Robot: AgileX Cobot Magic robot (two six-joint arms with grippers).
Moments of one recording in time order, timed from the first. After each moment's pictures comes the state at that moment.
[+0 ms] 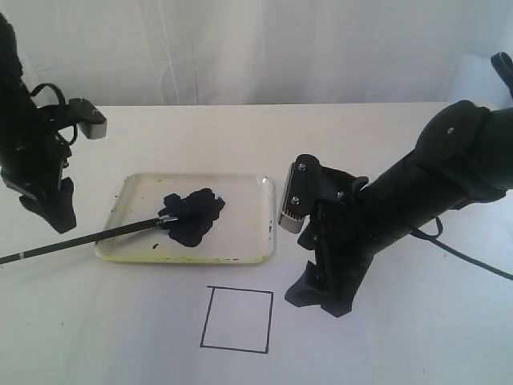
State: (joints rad) left arm -0.20 1.81 -1.41 -0.13 1.21 0.84; right arm 0.40 1.66 -0.90 0.77 0.67 -1.49
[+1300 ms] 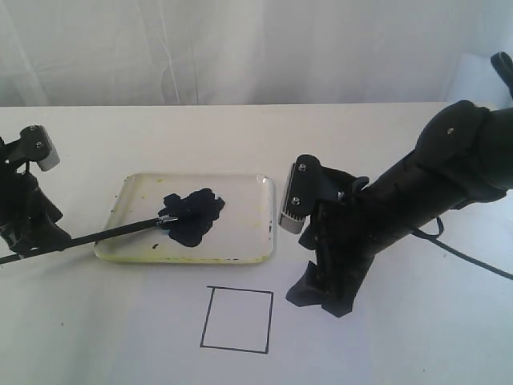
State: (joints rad) left arm 0.07 1.81 -1.06 -0.68 0.77 1.60; right arm 0.40 1.66 -0.90 0.76 0.67 -1.48
